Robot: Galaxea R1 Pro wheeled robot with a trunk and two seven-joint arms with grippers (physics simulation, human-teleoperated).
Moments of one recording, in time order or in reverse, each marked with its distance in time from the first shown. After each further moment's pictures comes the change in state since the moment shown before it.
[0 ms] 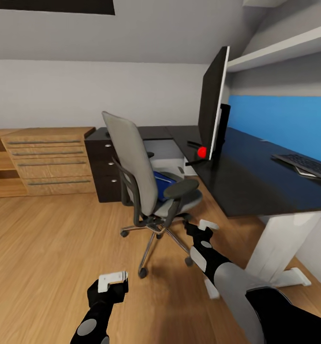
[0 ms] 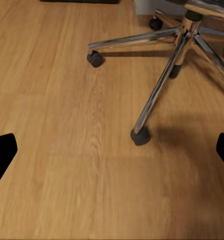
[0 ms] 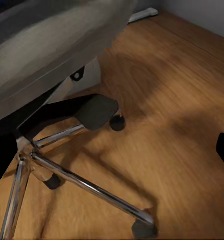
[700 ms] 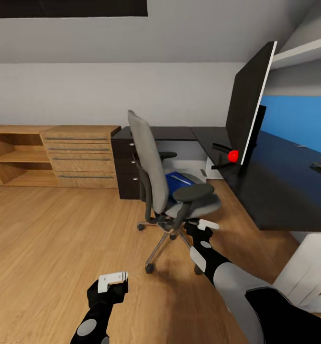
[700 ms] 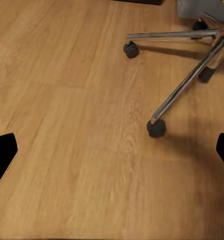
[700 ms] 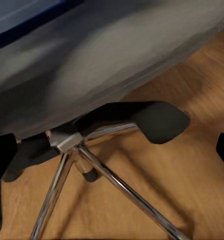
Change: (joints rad) left arm 0.000 0.001 0.001 0.004 0.000 0.000 0.000; right arm 0.000 0.003 0.000 0.000 0.000 -0.011 0.002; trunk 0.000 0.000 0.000
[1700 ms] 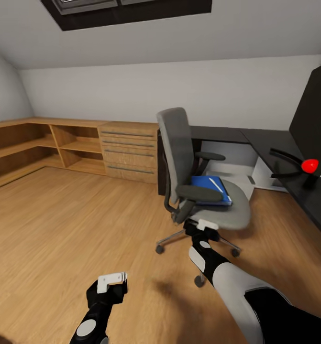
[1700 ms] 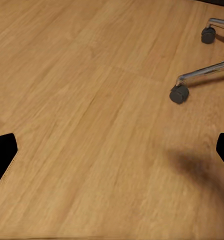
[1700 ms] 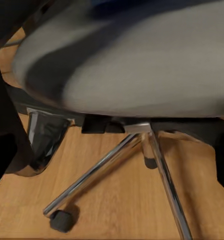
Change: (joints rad) left arm 0.000 0.005 0.002 0.006 0.000 -0.002 0.000; right arm 0.000 0.006 -0.002 0.000 -0.002 0.000 -0.004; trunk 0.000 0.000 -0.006
